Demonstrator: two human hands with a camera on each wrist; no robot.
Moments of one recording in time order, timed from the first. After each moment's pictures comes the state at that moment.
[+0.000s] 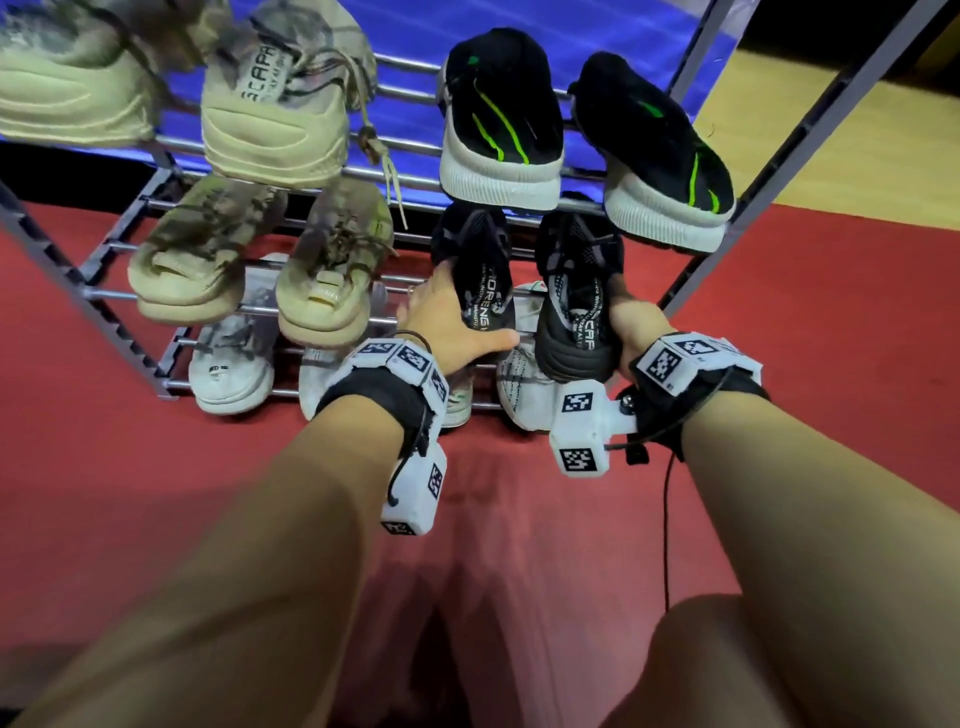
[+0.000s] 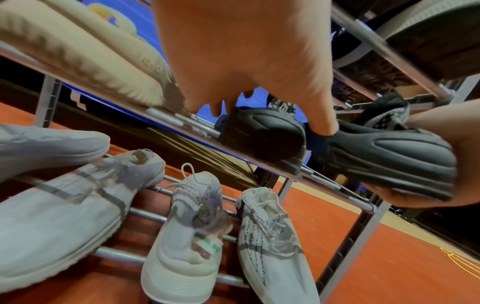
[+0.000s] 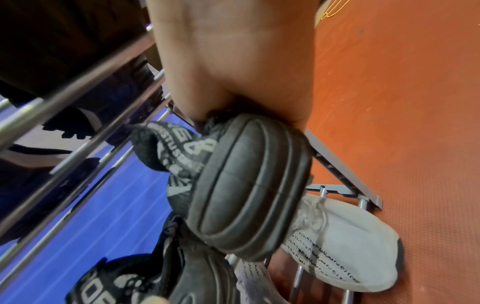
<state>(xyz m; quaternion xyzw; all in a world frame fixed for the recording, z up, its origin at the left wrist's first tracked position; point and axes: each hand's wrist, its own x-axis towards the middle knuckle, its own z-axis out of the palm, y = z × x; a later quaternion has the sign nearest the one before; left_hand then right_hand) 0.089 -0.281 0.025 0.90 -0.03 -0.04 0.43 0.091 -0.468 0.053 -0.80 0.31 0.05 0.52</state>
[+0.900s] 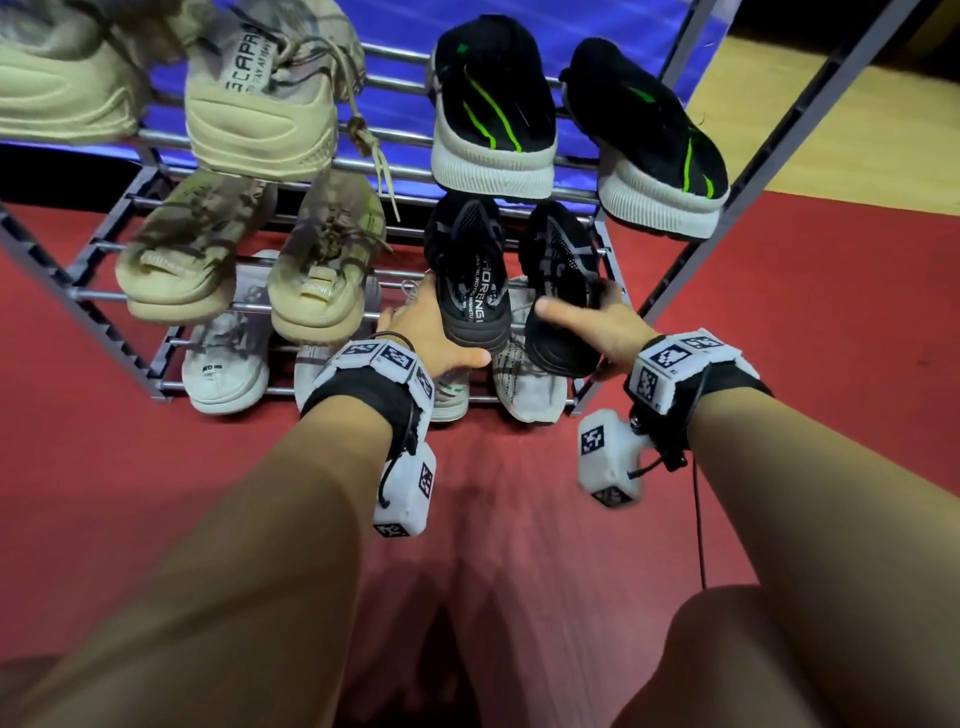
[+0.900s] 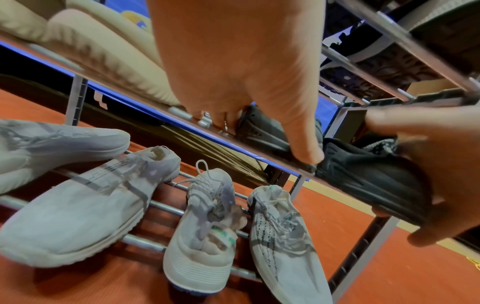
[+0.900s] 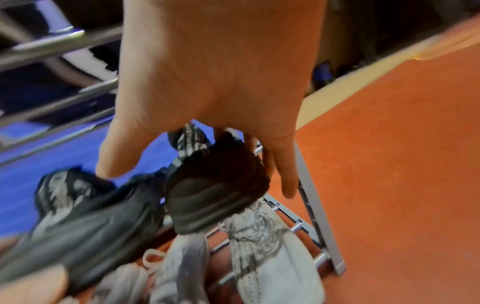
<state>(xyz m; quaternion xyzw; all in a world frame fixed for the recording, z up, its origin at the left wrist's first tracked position) 0.091 -0.267 0.012 0.92 -0.05 -0.10 0.38 0.074 -0.465 0.043 -0.87 0.23 0.09 0.42</state>
